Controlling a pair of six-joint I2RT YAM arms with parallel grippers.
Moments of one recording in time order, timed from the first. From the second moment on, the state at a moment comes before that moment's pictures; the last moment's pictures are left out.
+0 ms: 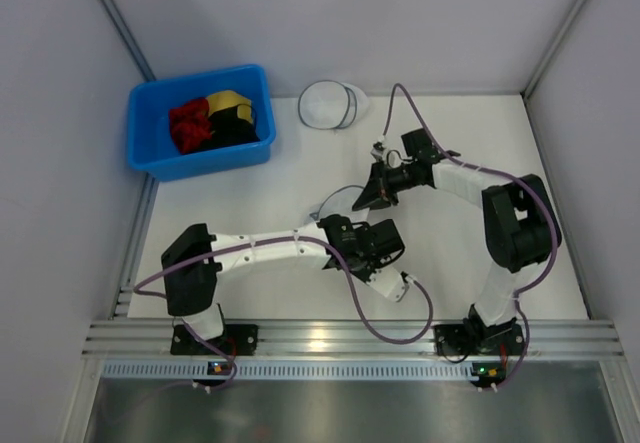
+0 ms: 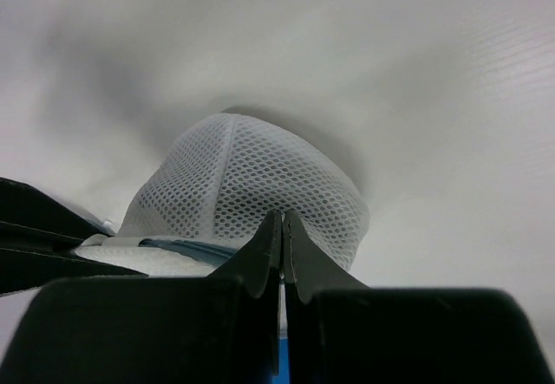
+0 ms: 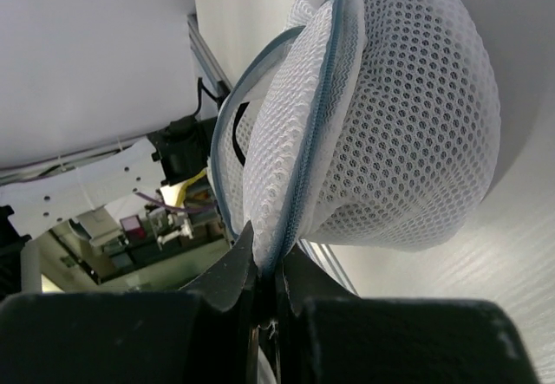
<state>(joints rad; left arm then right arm) -1.26 1.73 1.38 -0.90 -0.17 0.99 0.35 1.80 1.15 -0.35 -1.02 0.56</state>
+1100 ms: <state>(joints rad) -1.19 1.80 1.49 -0.70 -0.08 0.84 0.38 1.79 1.24 -0.74 -1.05 0.21</state>
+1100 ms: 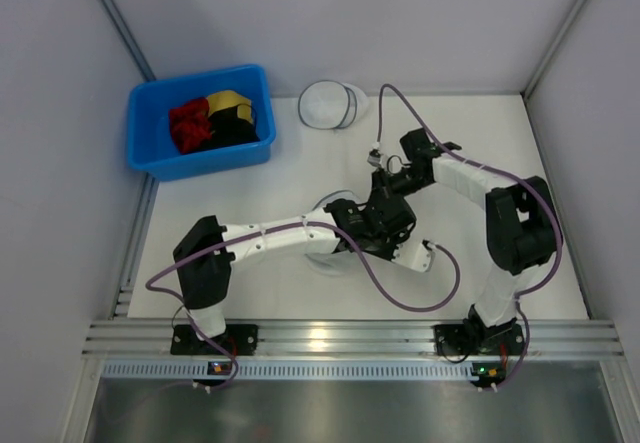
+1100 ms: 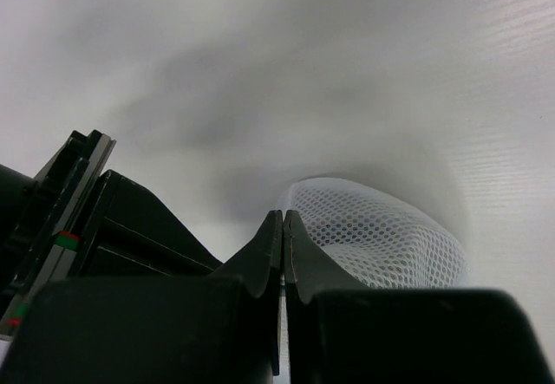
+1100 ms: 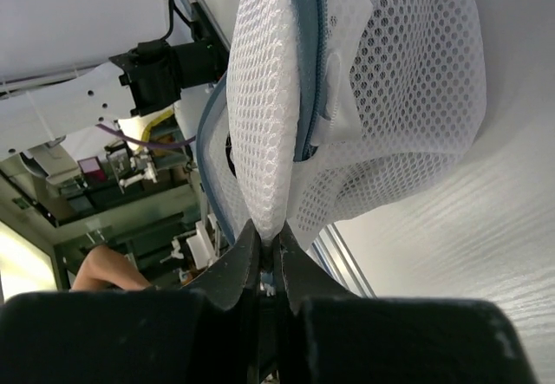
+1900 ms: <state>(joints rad) -1.26 1.68 1.32 -0.67 -0.02 0.73 0.29 1.92 1.59 -0.93 -0.95 0.07</state>
